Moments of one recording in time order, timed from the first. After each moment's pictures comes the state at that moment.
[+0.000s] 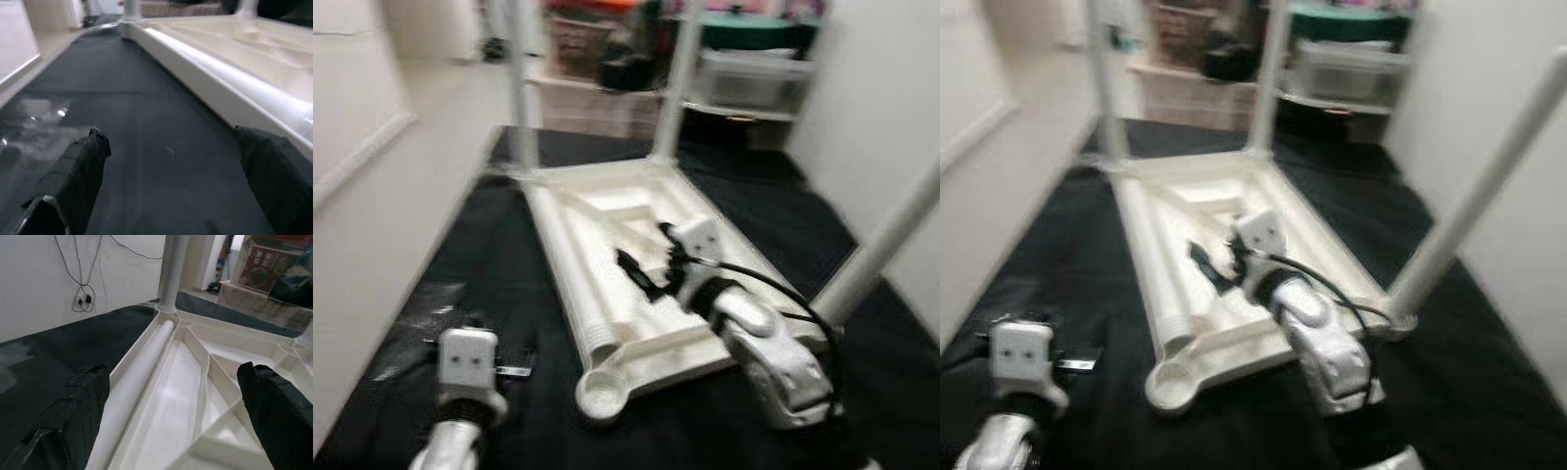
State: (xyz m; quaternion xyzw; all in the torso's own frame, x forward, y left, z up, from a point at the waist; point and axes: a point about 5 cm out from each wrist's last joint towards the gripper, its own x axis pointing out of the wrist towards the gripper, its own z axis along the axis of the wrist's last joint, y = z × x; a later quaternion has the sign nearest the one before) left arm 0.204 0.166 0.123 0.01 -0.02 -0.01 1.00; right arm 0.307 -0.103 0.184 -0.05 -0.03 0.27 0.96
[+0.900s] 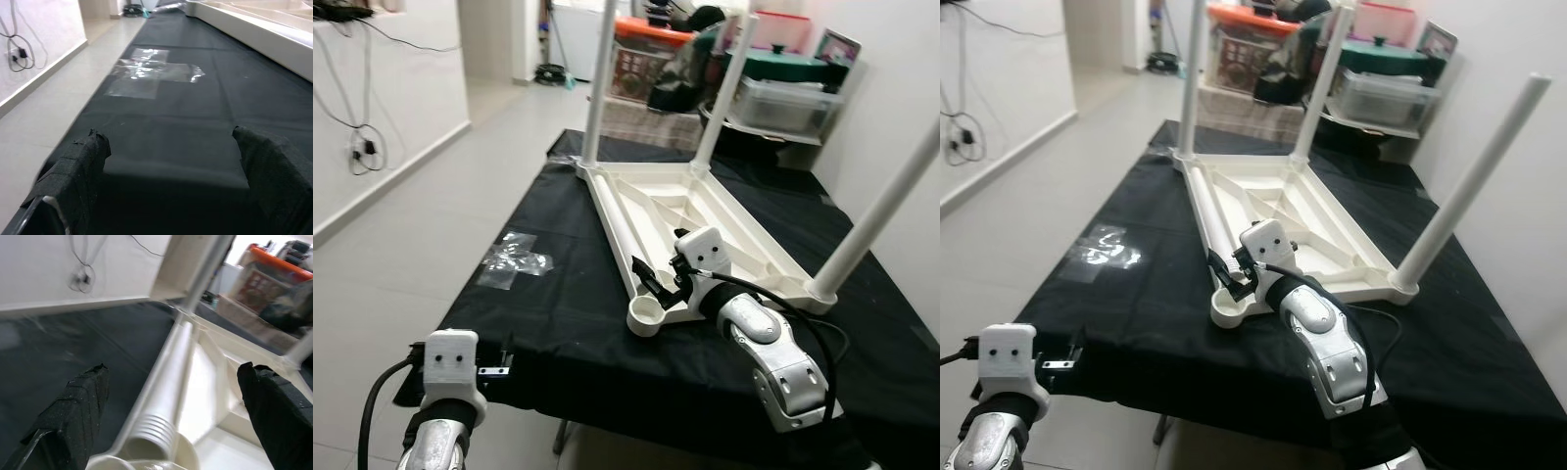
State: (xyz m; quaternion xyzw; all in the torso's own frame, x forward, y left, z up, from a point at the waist) left arm 0.209 0.180 0.108 0.02 0.02 0.06 1.00; right arm 0.312 -0.119 0.173 -0.17 -0.03 0.22 0.96
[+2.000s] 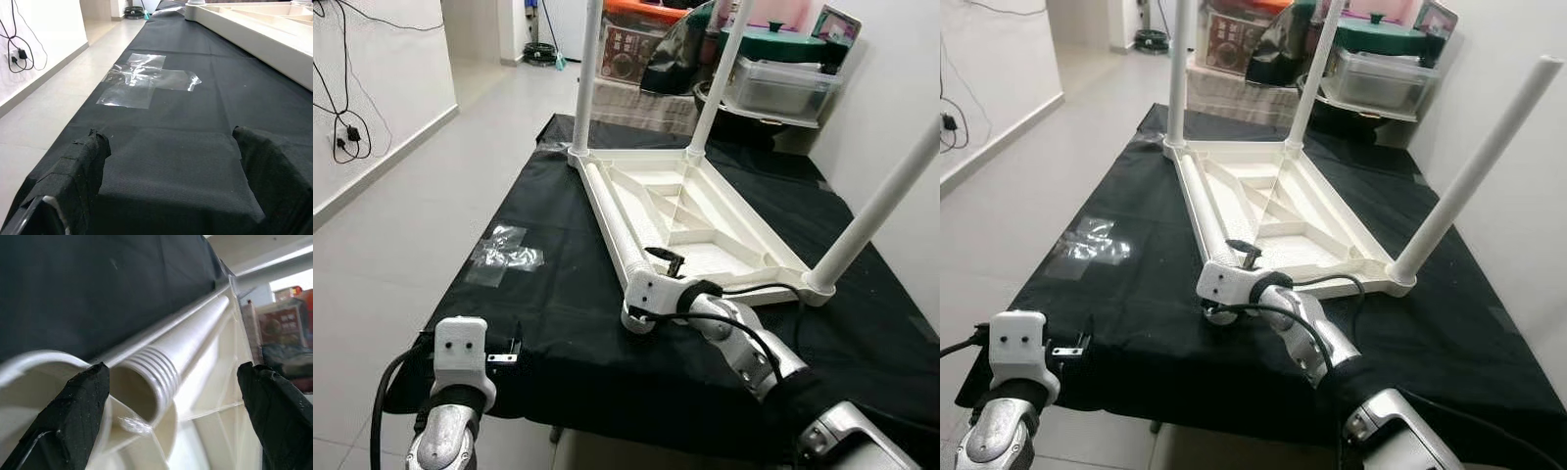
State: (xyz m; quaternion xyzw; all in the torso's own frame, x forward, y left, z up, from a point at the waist) left arm 0.220 0.175 0.112 0.02 0.01 0.06 1.00; right arm 0.350 -0.107 0.134 -0.52 0.01 0.27 0.81
